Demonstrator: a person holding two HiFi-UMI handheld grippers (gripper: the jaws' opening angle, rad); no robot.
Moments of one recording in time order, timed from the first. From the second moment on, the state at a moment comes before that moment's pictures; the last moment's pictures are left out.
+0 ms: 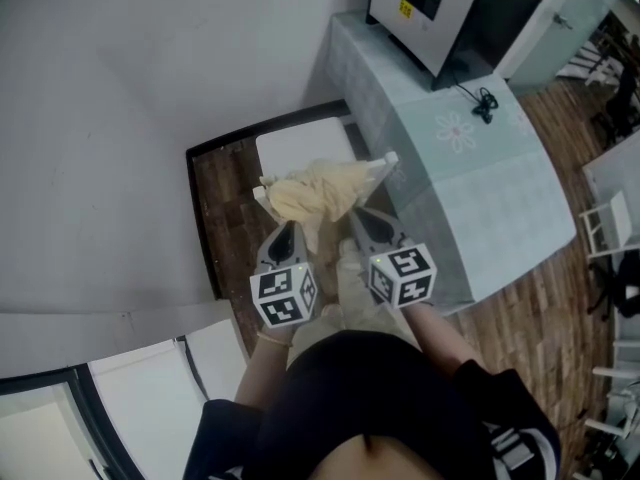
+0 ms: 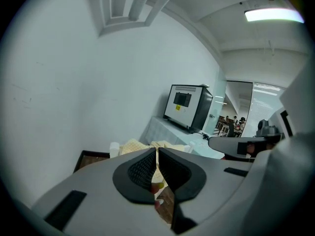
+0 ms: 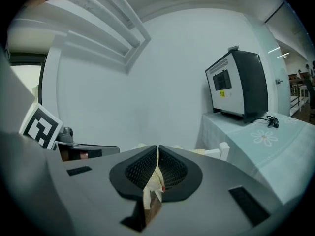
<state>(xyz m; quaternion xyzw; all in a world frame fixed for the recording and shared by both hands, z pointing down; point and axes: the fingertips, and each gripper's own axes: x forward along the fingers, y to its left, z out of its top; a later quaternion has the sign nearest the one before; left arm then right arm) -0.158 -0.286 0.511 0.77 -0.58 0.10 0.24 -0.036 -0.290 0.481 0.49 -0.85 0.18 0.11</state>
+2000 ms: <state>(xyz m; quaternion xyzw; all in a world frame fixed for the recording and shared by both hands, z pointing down) -0.145 -0.377 0.629 0.72 -0.59 0.20 0.30 -0.007 -0.408 0.612 0.49 -0.81 0.24 0.22</state>
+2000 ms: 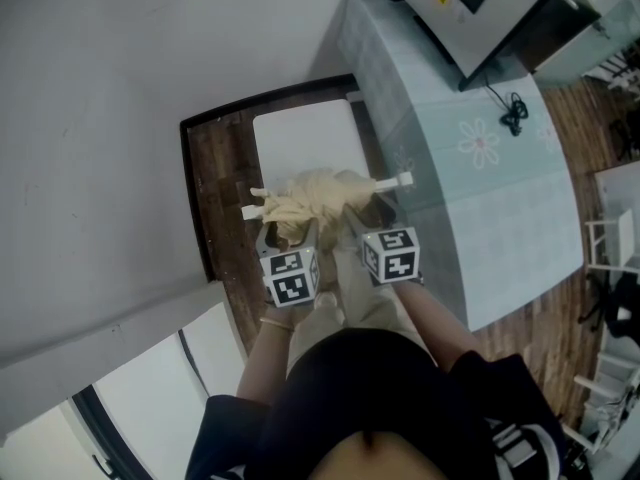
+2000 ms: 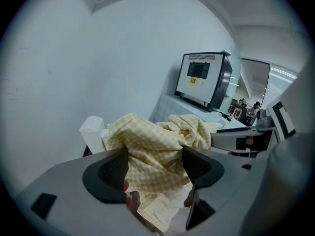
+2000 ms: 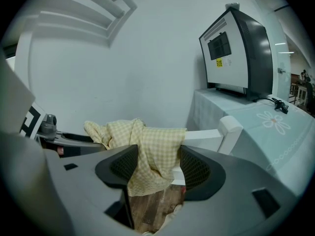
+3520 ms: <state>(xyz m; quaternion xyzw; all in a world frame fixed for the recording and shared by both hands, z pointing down) -0.122 -0.382 0.625 0.73 -0.57 0.20 0.31 -0.019 -0.407 0.606 0.48 -0.81 0.23 0.24</state>
